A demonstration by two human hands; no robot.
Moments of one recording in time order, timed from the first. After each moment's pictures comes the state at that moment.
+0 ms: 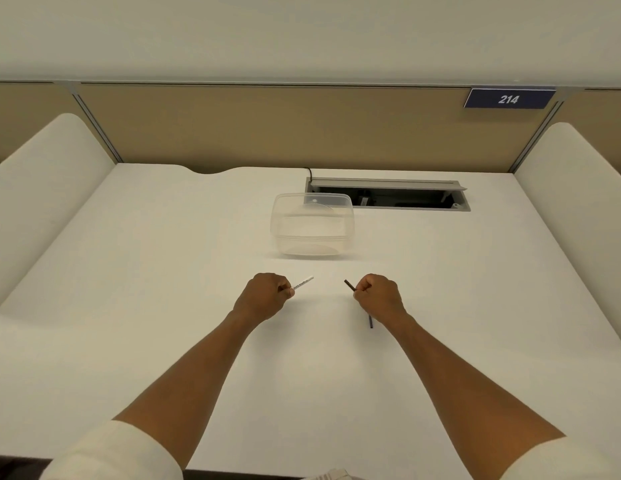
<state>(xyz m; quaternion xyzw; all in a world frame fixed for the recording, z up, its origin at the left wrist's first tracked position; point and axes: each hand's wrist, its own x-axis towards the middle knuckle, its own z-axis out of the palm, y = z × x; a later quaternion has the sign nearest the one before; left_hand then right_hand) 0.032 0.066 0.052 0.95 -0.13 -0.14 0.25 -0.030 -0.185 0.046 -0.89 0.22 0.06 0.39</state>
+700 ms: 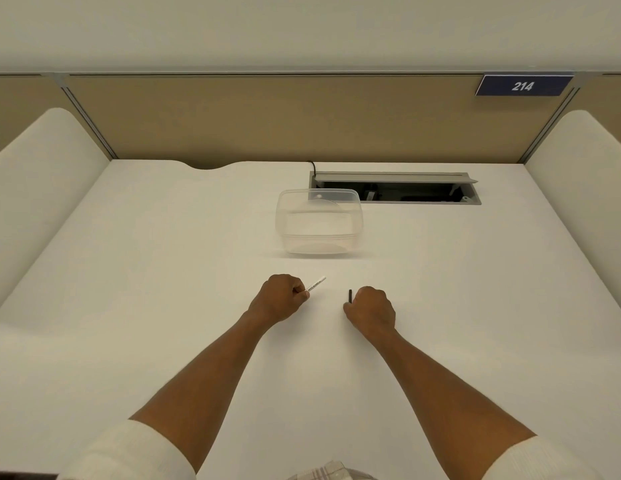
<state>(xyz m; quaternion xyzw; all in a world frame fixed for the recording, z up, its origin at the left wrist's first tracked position) 0.044 0.056 0.037 0.94 -0.17 -0.16 0.26 -0.023 -0.138 0.016 -0.93 0.27 0.12 0.23</state>
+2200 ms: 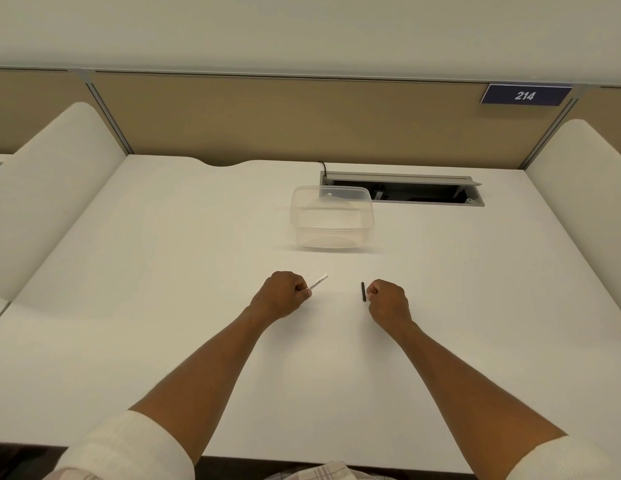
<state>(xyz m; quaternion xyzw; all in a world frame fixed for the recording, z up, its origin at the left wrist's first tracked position) 0.025 0.089 0.044 0.94 -0.18 -0.15 0.25 -0.045 -0.143 0.027 -0.91 0.26 0.05 0.32</state>
